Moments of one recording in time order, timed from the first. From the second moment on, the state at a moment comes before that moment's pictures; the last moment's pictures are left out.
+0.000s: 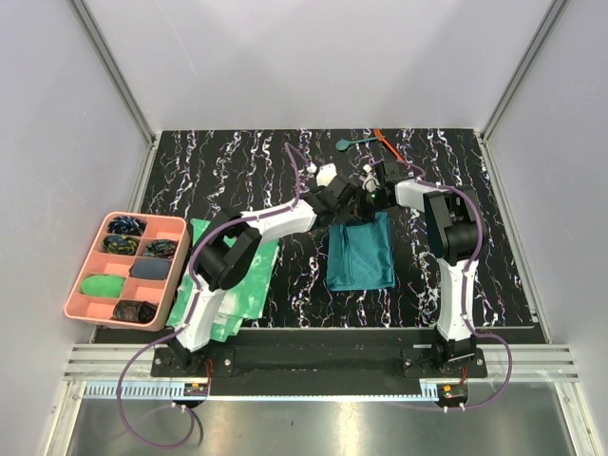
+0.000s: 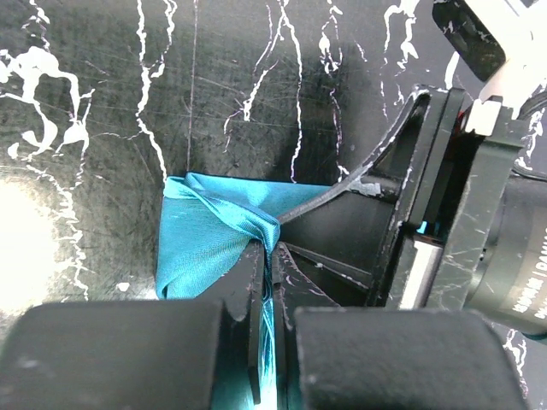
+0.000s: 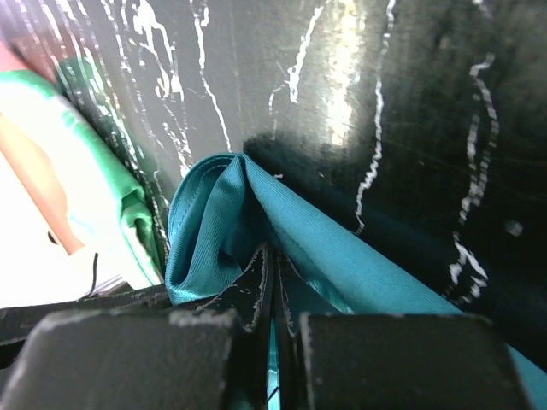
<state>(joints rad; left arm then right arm) -0.81 2.17 1.62 -0.30 -0.31 -0.91 0.25 2.19 1.41 -0.30 -0.73 0.50</state>
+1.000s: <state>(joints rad) -0.81 2.17 1.61 -0.22 -0.24 -0.93 0.23 2.11 1.43 -0.53 -0.53 0.35</state>
